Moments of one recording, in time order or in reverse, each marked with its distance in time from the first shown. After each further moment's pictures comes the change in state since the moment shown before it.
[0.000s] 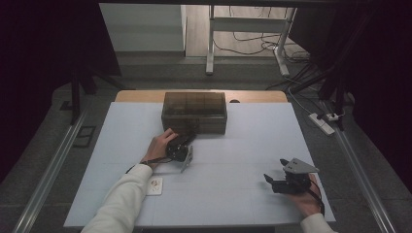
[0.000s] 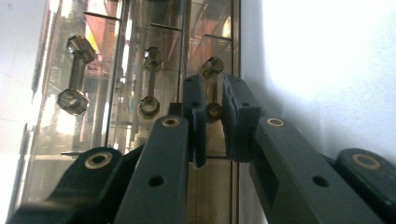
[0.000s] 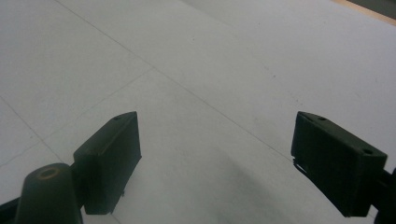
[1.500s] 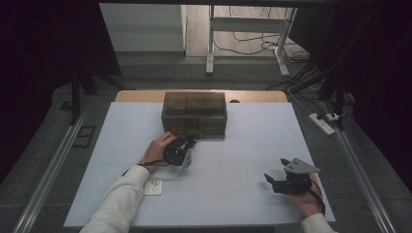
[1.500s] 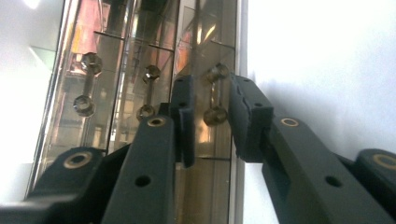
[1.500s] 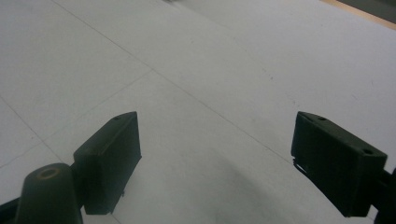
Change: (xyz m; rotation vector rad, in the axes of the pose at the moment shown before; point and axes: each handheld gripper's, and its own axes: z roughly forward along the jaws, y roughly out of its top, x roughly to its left) left arm 0.014 0.009 -0.025 -0.025 -0.122 -0.133; right arm -0.001 0.000 -0.002 -0.010 -0.003 -0.006
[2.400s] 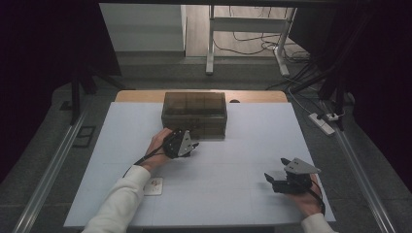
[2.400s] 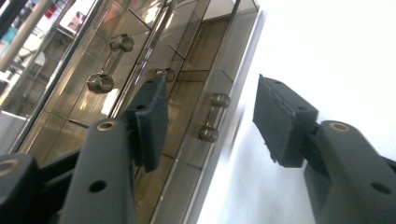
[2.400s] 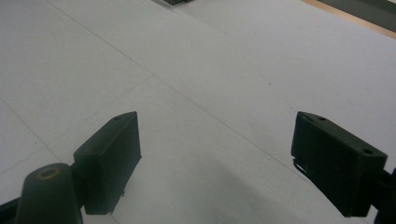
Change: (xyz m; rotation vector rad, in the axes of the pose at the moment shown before) left arm 0.046 0.016 -0.009 0.051 -0.266 -0.457; right arm 0.001 0.002 -0.002 -0.015 -0.005 -0.001
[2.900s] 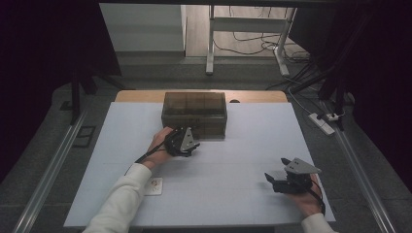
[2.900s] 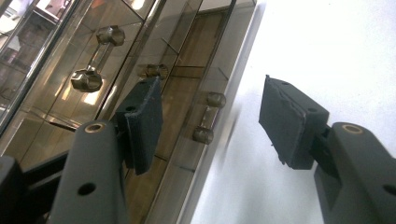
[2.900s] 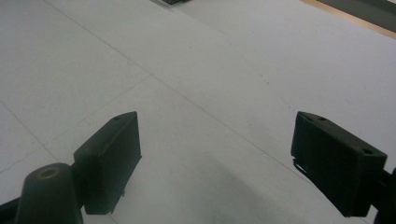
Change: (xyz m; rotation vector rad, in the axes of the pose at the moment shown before) left arm 0.007 0.003 0.007 0.039 -0.059 -0.031; right arm -0.001 0.000 0.000 0.003 -0.006 0.001
